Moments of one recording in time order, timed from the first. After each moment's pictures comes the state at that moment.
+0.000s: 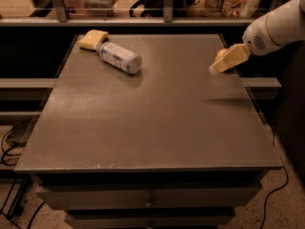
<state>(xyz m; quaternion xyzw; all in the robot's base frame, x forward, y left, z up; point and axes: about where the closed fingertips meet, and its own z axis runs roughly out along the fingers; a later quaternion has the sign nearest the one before) 0.665 -0.219 0.922 -0.40 0.83 0.05 0.38</state>
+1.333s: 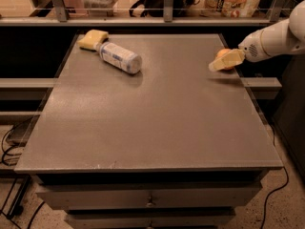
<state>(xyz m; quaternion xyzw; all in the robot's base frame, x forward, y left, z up) 0.740 -0.249 0.866 -0.33 0.84 0.11 0.41</state>
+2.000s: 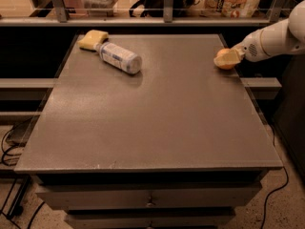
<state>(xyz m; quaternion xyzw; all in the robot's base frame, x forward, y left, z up) 0.739 -0.251 0.870 -0.32 0.85 0.10 0.41</state>
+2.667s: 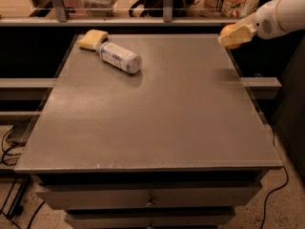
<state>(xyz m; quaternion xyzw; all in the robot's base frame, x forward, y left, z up) 0.718 -0.239 0.962 -0.37 0.80 0.06 0.46</state>
